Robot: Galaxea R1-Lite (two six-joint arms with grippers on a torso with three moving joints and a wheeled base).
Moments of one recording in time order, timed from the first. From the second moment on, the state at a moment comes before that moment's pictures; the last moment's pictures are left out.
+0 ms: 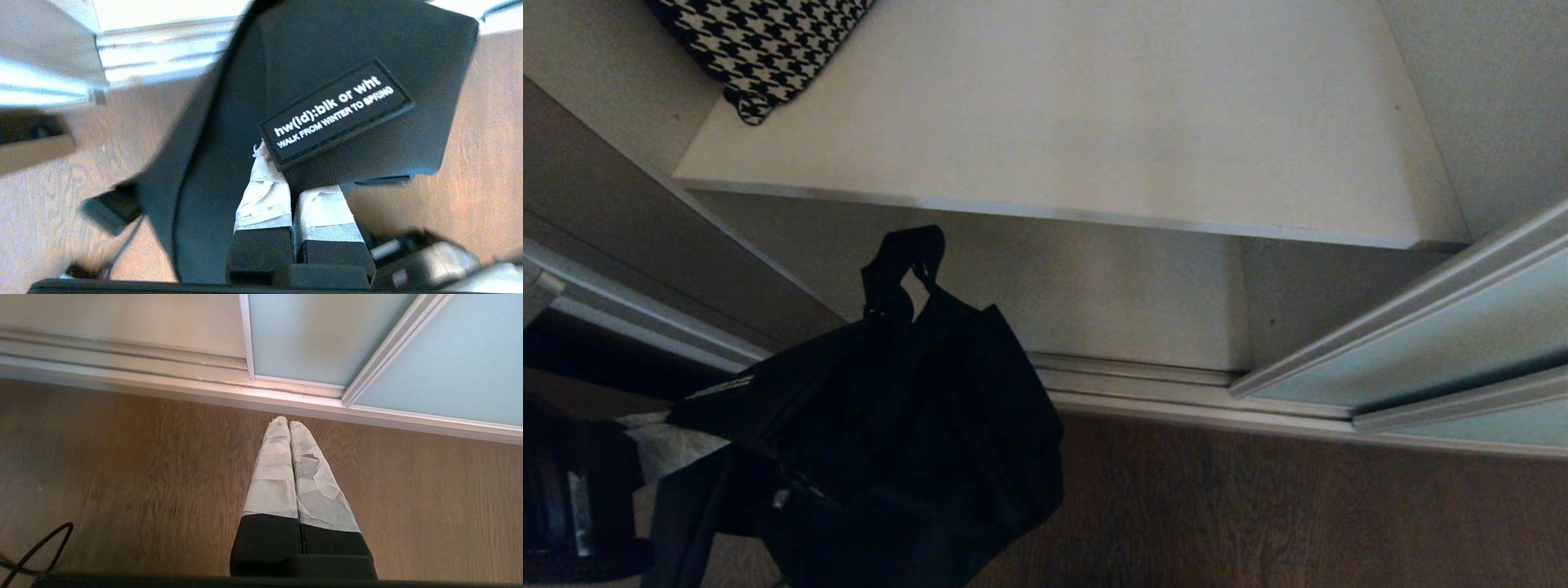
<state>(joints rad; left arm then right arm) -0.35 0.91 -0.79 0.21 -0.06 0.00 0.00 0.00 0.00 0.00 -0.01 0.03</state>
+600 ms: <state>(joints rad) -0.35 0.84 -0.84 0.21 -0.06 0.02 0.00 0.00 0.00 0.00 -0.01 0.03</state>
